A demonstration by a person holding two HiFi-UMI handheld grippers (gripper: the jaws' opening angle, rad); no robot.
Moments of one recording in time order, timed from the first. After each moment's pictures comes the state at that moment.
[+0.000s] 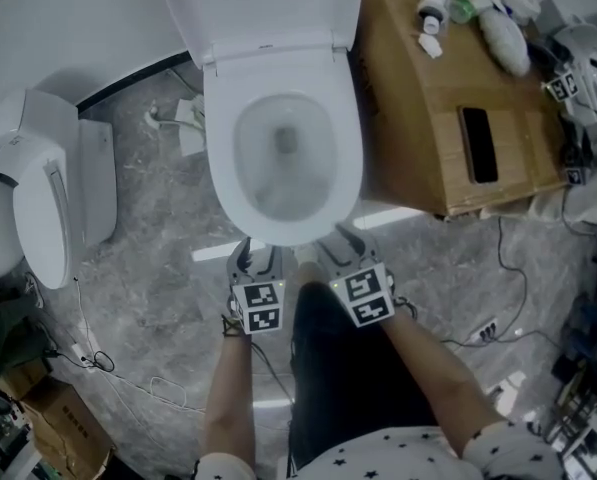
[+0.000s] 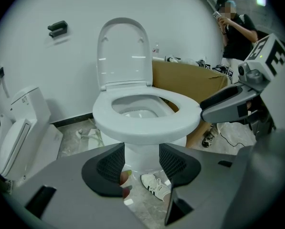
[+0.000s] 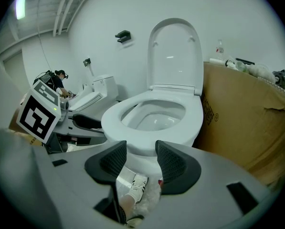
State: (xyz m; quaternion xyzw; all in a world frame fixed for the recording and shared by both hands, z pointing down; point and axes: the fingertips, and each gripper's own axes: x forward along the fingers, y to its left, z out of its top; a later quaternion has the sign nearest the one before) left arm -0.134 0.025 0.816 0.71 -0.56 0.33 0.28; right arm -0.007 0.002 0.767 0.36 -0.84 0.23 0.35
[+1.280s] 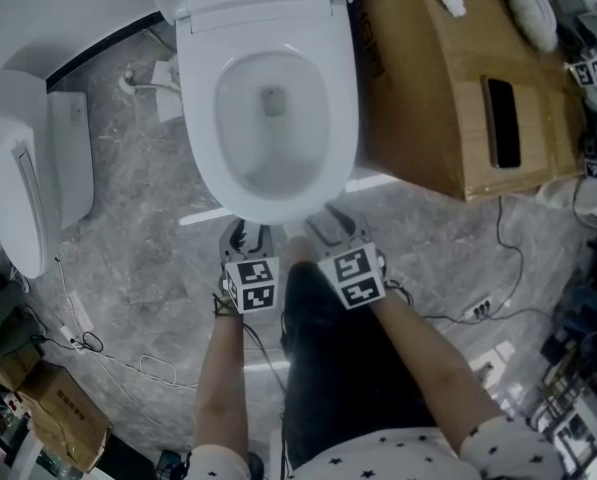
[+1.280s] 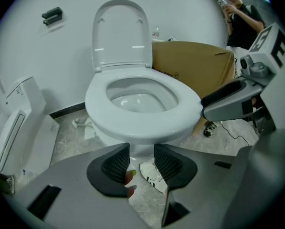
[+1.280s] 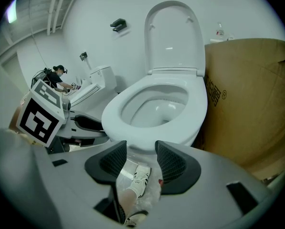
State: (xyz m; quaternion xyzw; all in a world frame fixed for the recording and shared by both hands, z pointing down) left arm -0.127 0.040 0.894 0.68 -0.54 0.38 0.31; right arm -0.005 0.012 0.839 0.34 -0.82 0.27 0.38
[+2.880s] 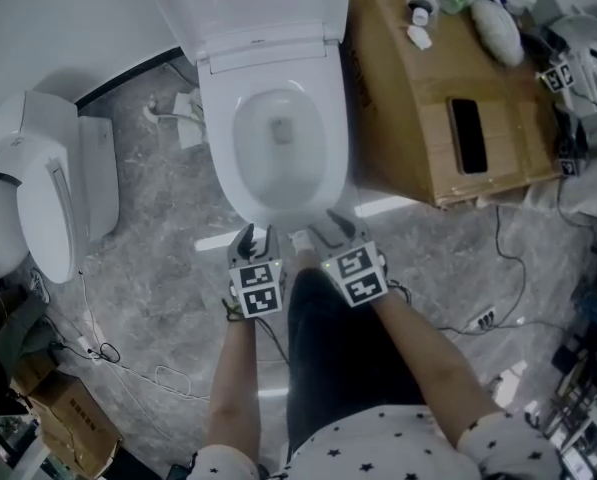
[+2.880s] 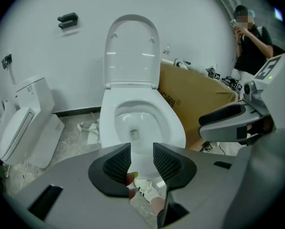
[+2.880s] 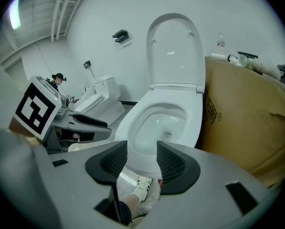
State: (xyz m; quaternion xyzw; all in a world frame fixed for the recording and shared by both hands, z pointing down) left arm -0.126 0.011 0.797 0.67 -0.58 0.31 0.34; right arm -0.010 -0.009 0.762 0.33 -0.84 0.26 0.35
